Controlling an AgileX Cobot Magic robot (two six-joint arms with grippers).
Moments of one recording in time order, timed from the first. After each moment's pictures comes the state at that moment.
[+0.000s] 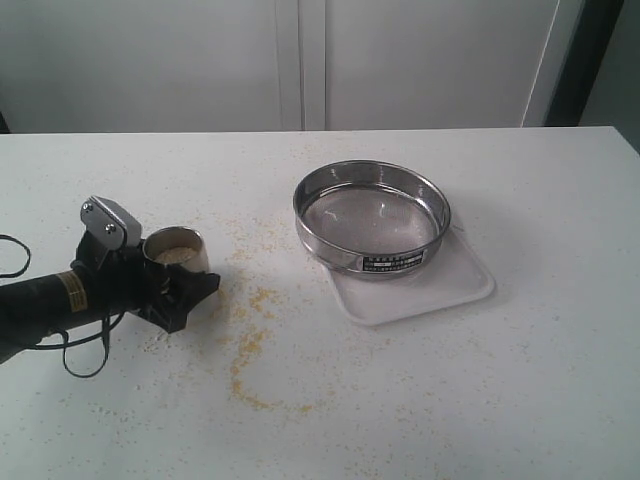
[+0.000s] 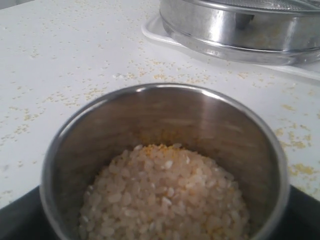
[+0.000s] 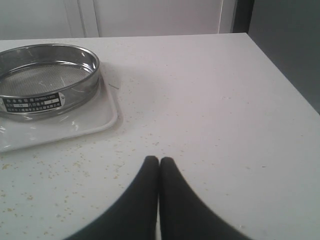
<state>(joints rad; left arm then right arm) -0.15 2.09 -0.73 0.77 -1.03 -0.21 0.02 0.00 -0.01 -0.04 0.36 0.11</state>
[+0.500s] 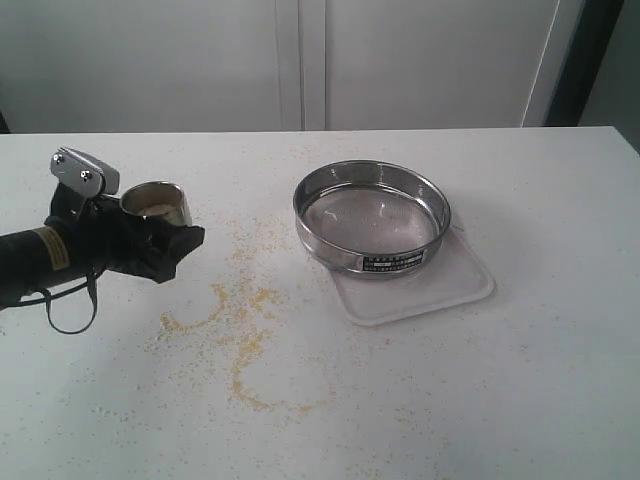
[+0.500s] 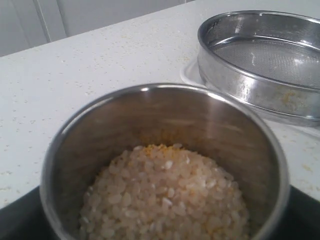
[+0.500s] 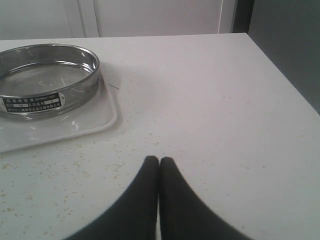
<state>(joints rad) -0.15 1.88 -0.73 0.74 -0.86 -0.36 0.02 0.00 -0.01 -0.04 0.36 0.11</state>
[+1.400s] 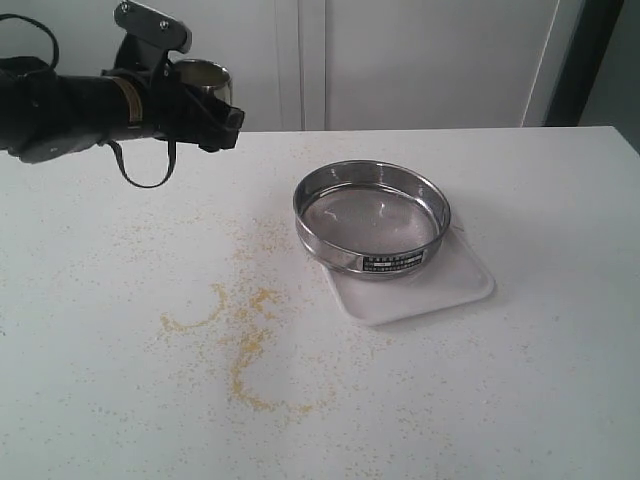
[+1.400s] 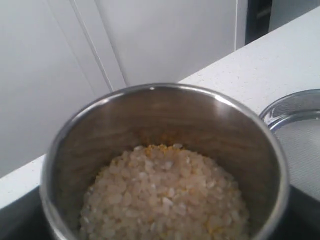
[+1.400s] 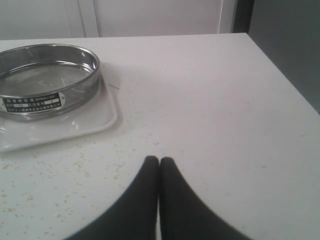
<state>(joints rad) -0.36 1.82 -1.26 0.89 -0.18 -0.66 0.02 0.00 -0.01 -0.04 0.36 0.11</state>
